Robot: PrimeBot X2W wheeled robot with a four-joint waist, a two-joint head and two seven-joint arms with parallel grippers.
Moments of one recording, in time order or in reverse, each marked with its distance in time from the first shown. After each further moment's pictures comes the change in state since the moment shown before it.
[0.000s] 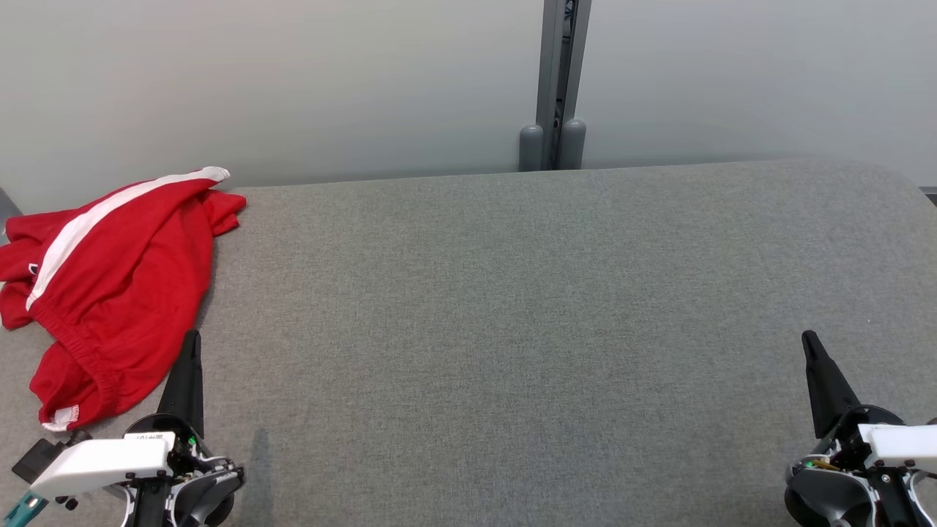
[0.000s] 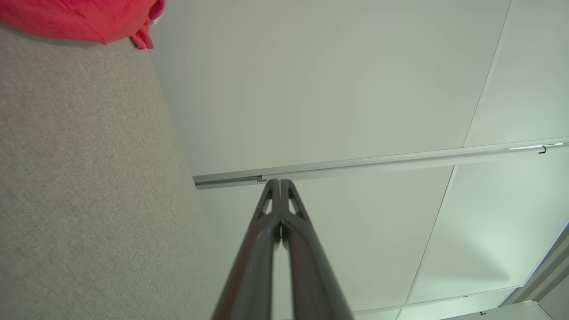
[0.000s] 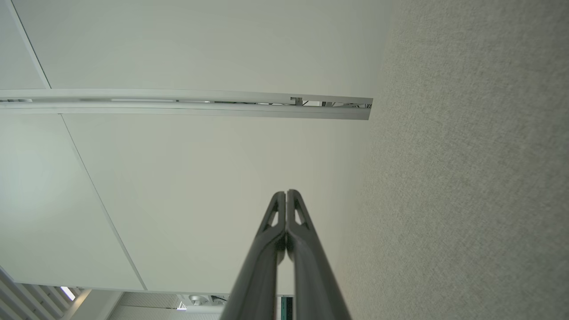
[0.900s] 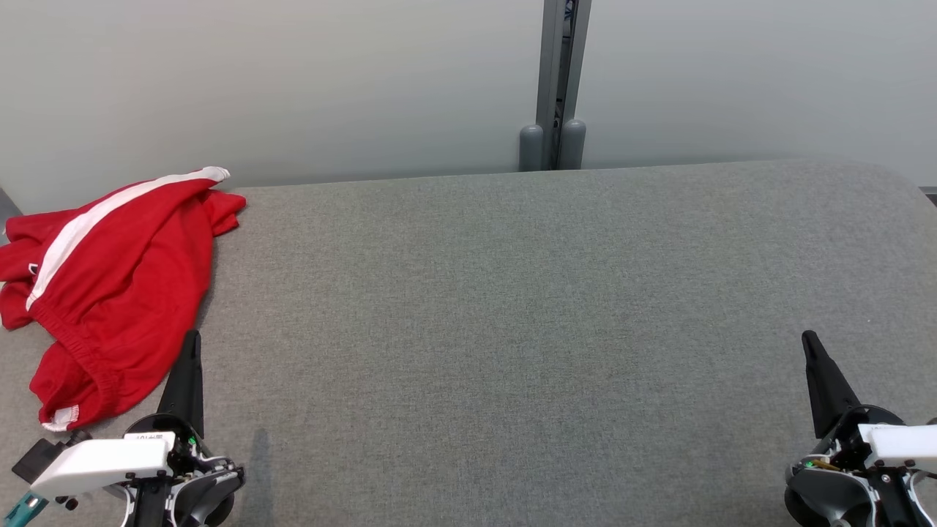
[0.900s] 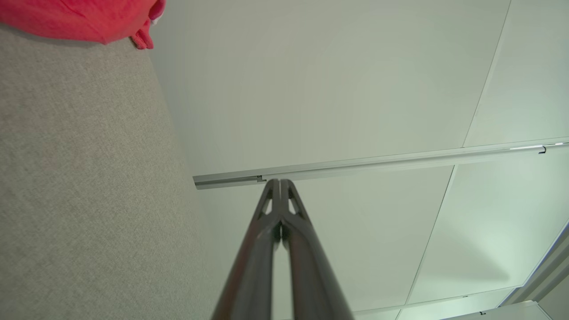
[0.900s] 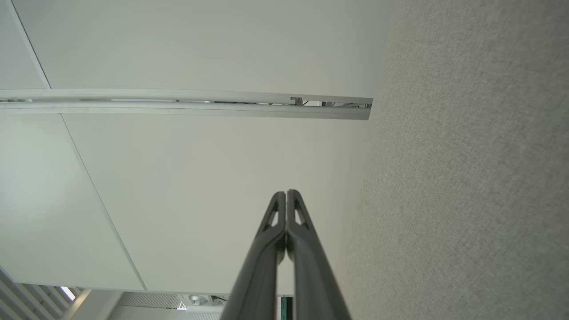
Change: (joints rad) left arm 0.000 0.000 0.000 0.000 0.000 0.000 0.000; right arm 0.000 0.000 0.000 0.000 0.000 0.000 0.000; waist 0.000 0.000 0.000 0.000
